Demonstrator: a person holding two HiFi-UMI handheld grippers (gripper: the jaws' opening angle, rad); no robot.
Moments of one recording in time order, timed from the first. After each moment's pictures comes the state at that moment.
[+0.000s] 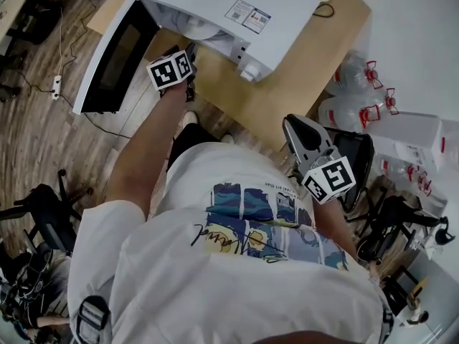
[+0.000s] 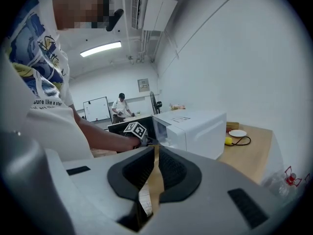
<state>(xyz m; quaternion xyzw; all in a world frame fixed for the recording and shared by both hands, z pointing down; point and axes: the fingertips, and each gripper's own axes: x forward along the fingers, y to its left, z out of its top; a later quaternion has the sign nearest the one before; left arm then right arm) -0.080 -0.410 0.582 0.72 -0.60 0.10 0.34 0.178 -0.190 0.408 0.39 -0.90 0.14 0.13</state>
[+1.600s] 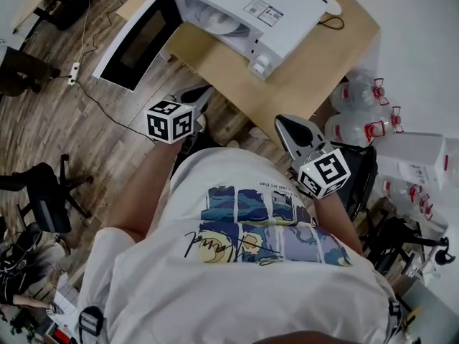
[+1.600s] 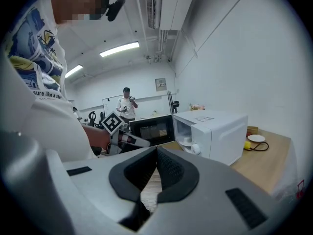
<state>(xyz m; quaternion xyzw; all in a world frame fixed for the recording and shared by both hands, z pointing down) -0.013 -0.206 0.490 0.85 -0.42 0.10 0.30 0.144 -0.138 0.406 0.29 -0.94 0.11 0.14</state>
